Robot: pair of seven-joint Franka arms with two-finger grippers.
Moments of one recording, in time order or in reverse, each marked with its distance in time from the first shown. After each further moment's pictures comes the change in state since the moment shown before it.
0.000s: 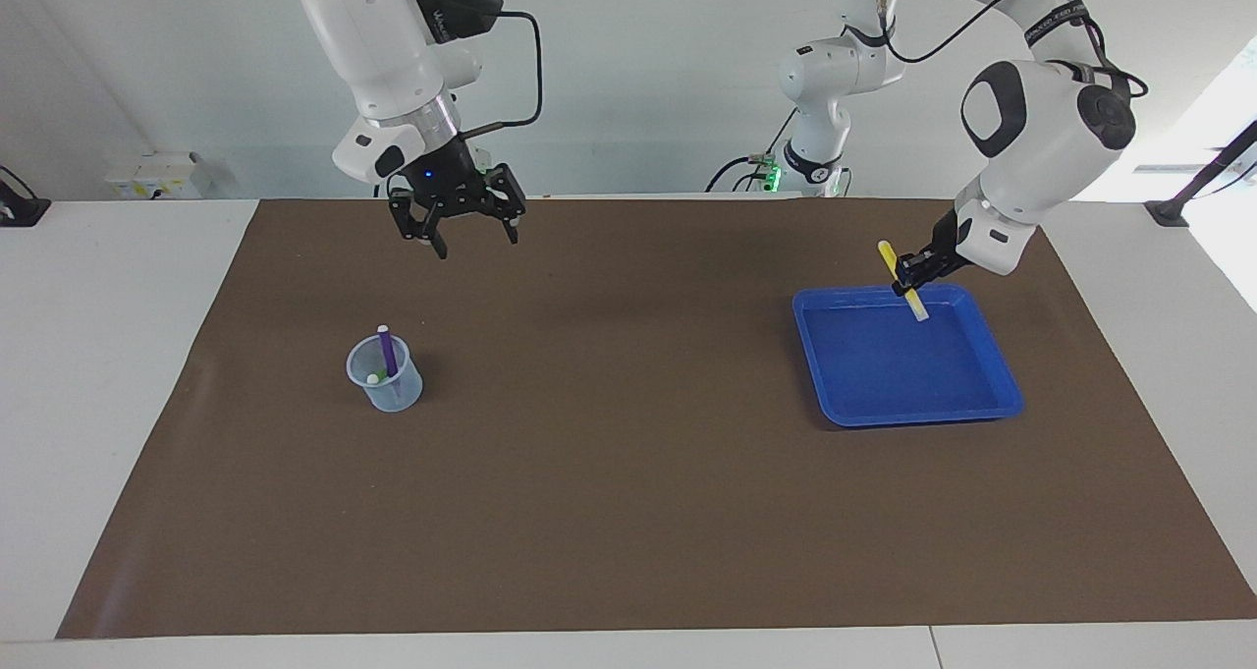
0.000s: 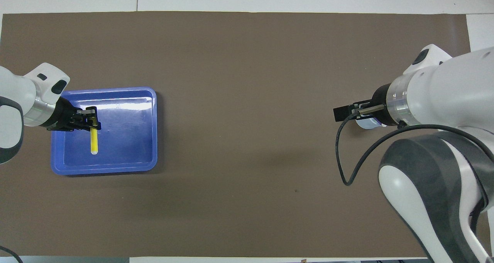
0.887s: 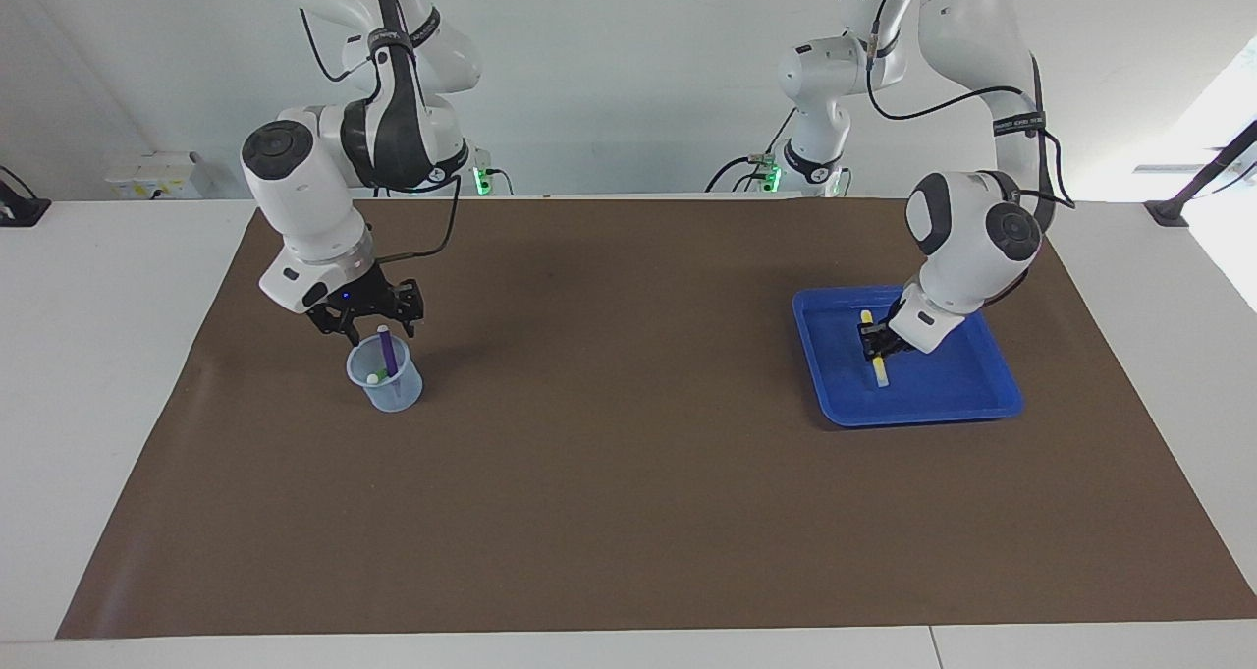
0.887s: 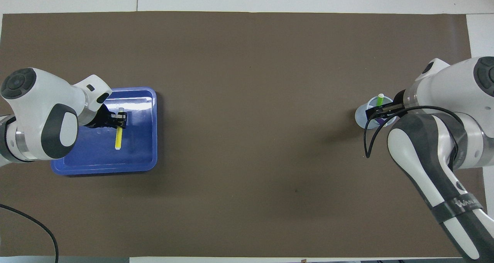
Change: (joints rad) left arm -0.038 0.140 -0.009 -0.109 0.034 0.280 0.096; right arm -0.177 0.117 -0.002 -0.182 -0.064 0.204 -0.136
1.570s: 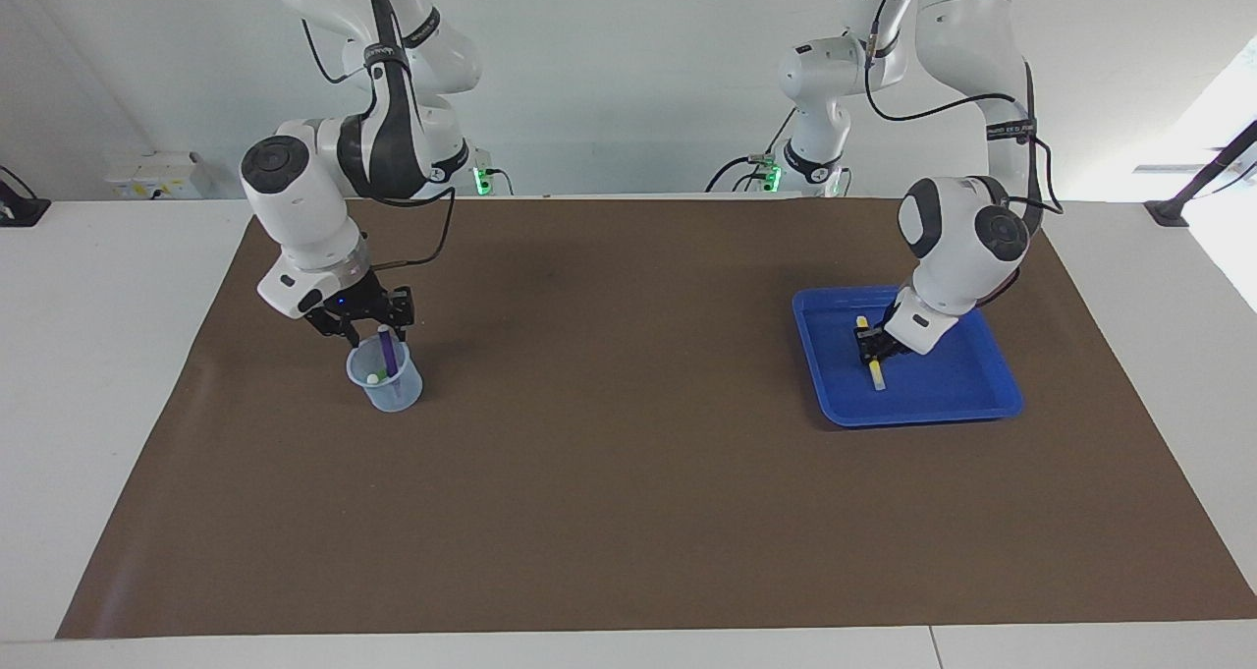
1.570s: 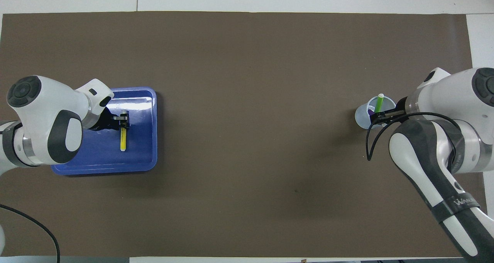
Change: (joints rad) left arm 0.000 0.000 0.001 -0.037 0.000 0.055 -0.018; right arm -0.030 -0.002 0.001 -0.052 -0.003 0.038 -0.001
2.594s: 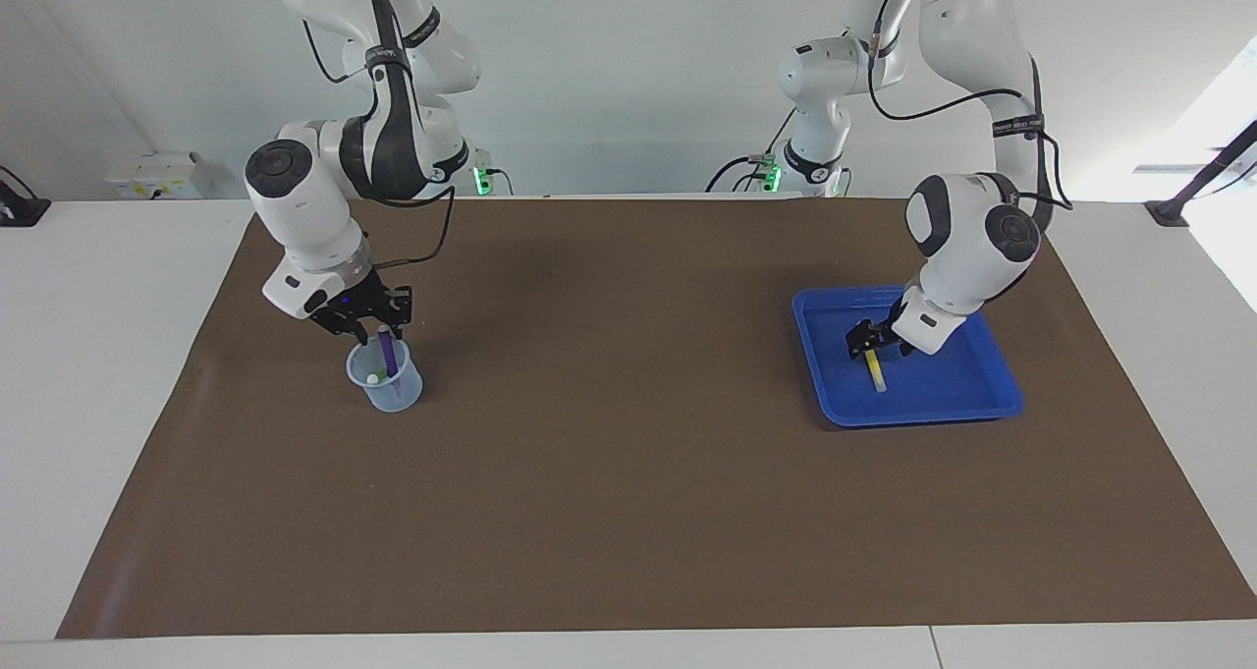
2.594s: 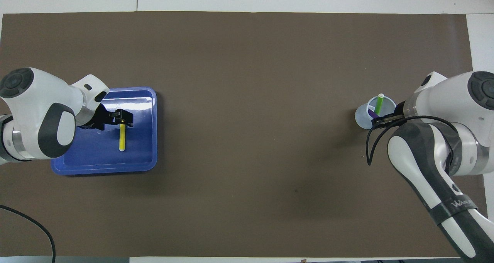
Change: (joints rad) left arm 0.004 -0.004 -0.001 0.088 0.000 -0.148 -0.046; right arm -0.001 -0.008 0.001 -0.023 -0.005 -0.008 -0.032
